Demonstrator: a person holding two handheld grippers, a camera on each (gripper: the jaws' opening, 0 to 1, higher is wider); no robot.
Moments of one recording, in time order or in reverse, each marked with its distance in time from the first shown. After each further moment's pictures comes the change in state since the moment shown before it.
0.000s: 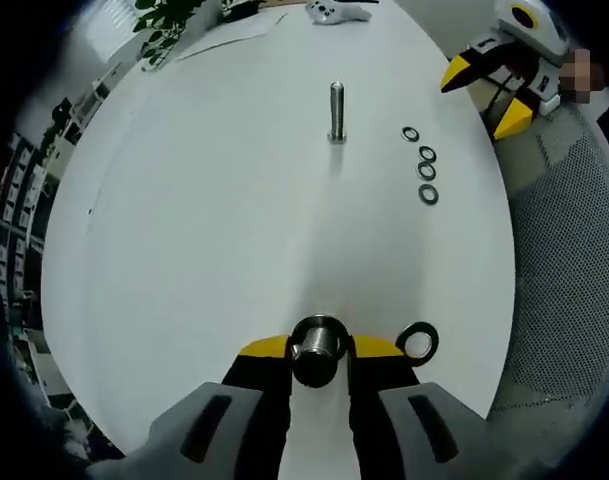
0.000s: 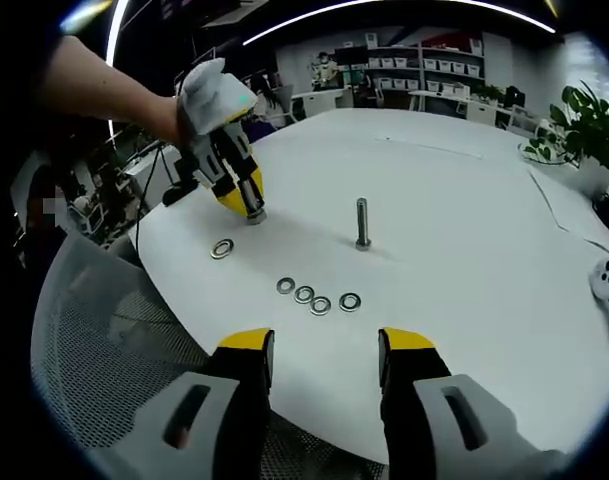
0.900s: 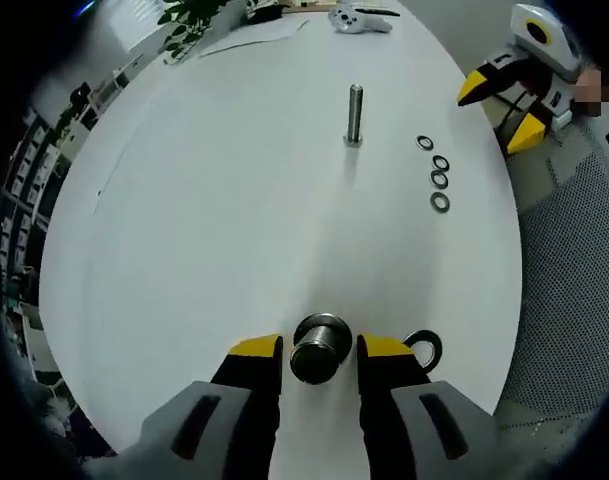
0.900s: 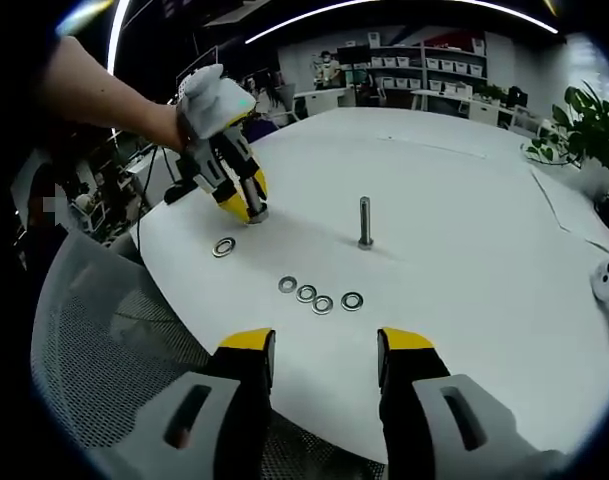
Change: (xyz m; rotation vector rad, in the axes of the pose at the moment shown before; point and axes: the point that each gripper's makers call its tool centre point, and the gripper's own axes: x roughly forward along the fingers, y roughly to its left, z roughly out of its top) left arm 0.002 0.001 -0.007 -0.117 -0.059 0.027; right arm 0.001 0.001 0.000 0.003 -0.003 0.006
